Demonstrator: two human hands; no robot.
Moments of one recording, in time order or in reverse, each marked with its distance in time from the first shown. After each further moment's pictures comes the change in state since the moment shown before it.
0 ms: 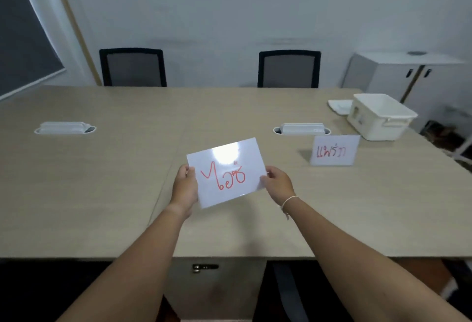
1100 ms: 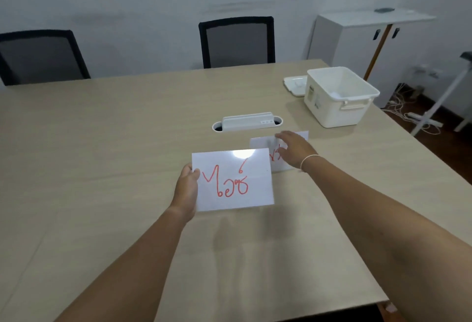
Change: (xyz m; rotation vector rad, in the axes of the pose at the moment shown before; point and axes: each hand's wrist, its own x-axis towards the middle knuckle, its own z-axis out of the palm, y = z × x) left_hand 0.076 -0.037 0.289 0.012 -0.181 -0.151; right_hand 0.245 0.079 -0.256 -0.799 -0.018 -0.122
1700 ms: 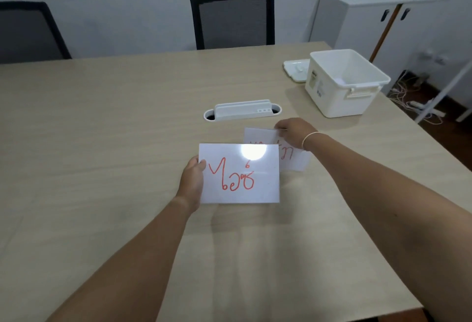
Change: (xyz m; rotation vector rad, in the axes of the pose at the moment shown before) left_hand 0.038 -0.017 0.043 0.001 -0.019 -0.036; right_hand 0.057 0.019 -0.004 -0.144 -0.123 -0.018
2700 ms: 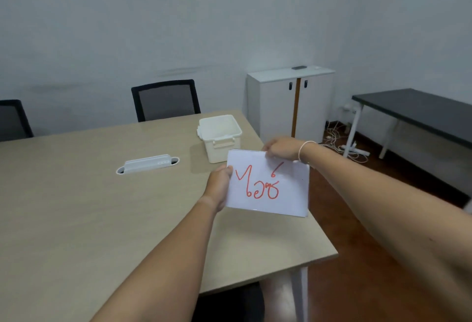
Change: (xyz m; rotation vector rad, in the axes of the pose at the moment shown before) left_hand -0.277 0.019 0.417 0.046 -0.276 0.153; right_hand -0.285 0.311 -0.230 0.248 -0.036 0.011
